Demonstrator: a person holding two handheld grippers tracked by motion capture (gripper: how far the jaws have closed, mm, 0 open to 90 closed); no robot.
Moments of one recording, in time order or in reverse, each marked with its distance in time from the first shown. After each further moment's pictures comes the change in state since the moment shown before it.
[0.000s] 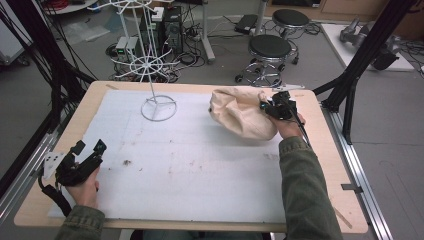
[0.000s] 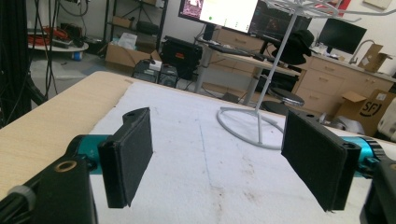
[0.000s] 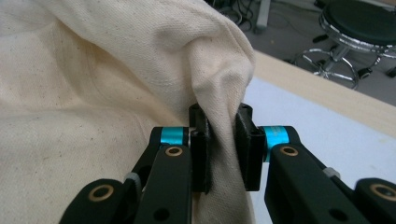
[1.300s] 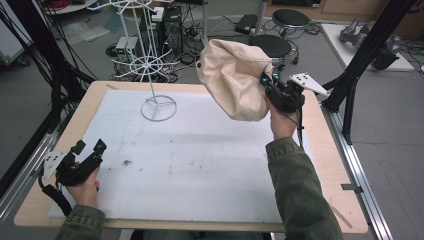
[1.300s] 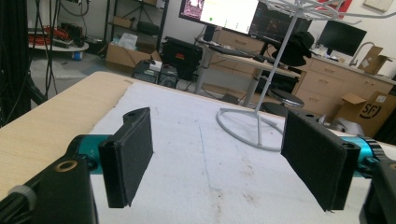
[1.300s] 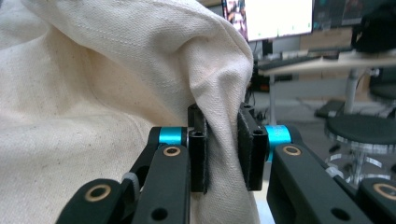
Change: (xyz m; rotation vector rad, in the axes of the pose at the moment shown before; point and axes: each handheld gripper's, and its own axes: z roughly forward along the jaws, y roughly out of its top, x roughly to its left) left arm -0.001 0.000 0.001 -0.007 -0.001 -0.010; right arm 0.051 0.041 -0.081 -0.580 0.027 0.210
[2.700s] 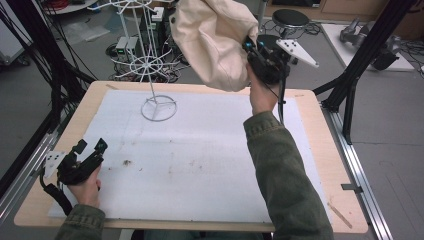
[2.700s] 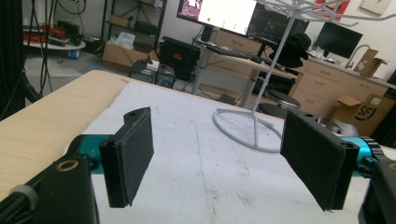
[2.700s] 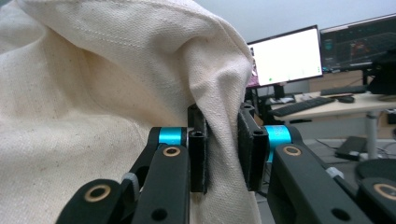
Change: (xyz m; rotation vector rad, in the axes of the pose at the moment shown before) left arm -0.001 -0.001 0.003 -0.001 -0.007 -0.015; right arm 0.063 0.069 0.034 -0.149 0.034 0.065
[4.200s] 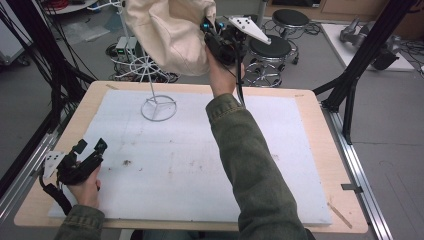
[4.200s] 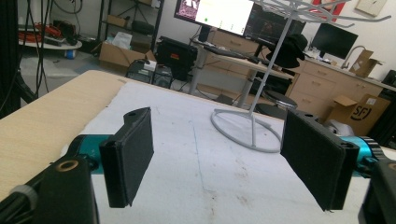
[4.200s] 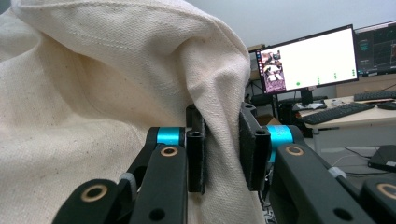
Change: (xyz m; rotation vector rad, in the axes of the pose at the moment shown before) left arm 0.001 0.000 0.000 0.002 -0.015 0.001; right arm 0.074 0.001 0.068 -0.008 0.056 0.006
